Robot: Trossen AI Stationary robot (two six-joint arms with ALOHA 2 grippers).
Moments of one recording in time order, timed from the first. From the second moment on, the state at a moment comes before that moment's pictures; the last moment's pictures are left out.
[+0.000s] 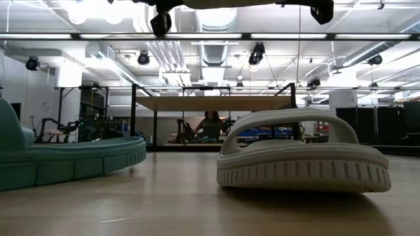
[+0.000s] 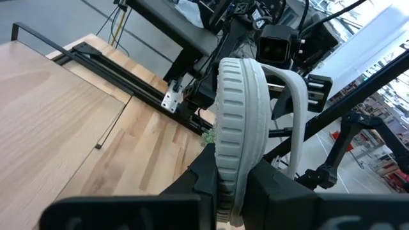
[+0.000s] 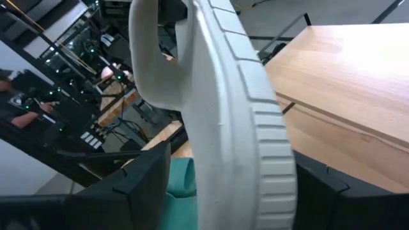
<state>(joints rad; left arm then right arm) 0.45 1.23 1.25 -0.24 0.53 -0.50 0.21 0.96 0.90 -0.18 0.45 0.74</state>
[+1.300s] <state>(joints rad) 0.45 1.24 1.25 -0.24 0.50 -0.49 0.21 0.96 0.90 -0.18 0.48 0.70</state>
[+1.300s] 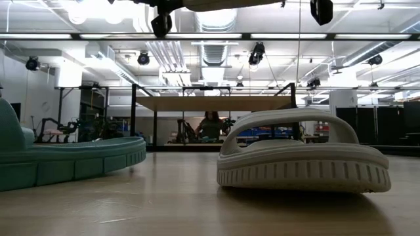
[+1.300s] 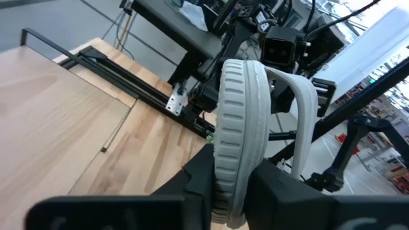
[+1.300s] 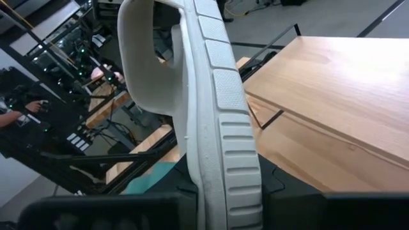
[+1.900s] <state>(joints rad) 0.46 1.23 1.26 -0.18 0.26 -0.28 0.21 0.96 0.91 -0.18 0.52 0.71</state>
